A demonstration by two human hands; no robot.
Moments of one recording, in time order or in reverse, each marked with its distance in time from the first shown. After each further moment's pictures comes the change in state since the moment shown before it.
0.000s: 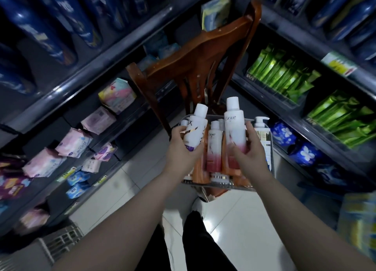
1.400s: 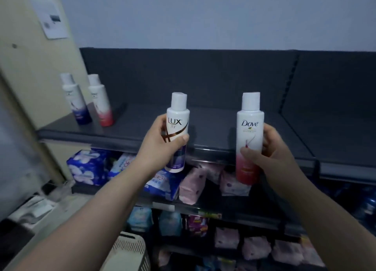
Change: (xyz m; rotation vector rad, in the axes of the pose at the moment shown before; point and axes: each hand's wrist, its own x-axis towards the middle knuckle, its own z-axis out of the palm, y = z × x) left_hand -0.314 -0.086 -0.679 -0.275 1.019 0.375; right_hand -0.303 -0.385 0.501 0.163 -1.065 -0.709
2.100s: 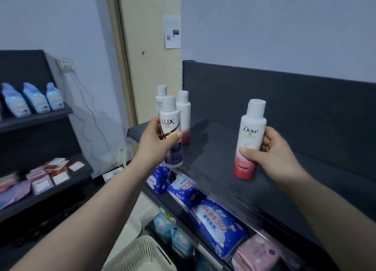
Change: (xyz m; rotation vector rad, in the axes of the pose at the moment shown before) left_hand 0.080 -0.049 -0.152 0.106 0.671 -0.084; right_hand 0.220 0.032 0.166 -0.028 -0.447 -0.026
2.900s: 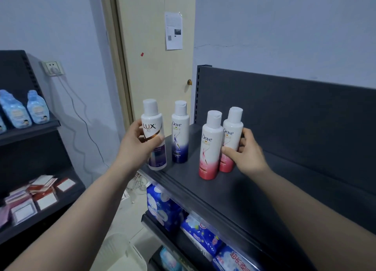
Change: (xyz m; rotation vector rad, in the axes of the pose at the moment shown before) left_hand 0.152 -0.065 -0.080 -0.004 0.021 -0.017; right_hand 0.172 0.061 0.128 -0.287 0.057 -0.033
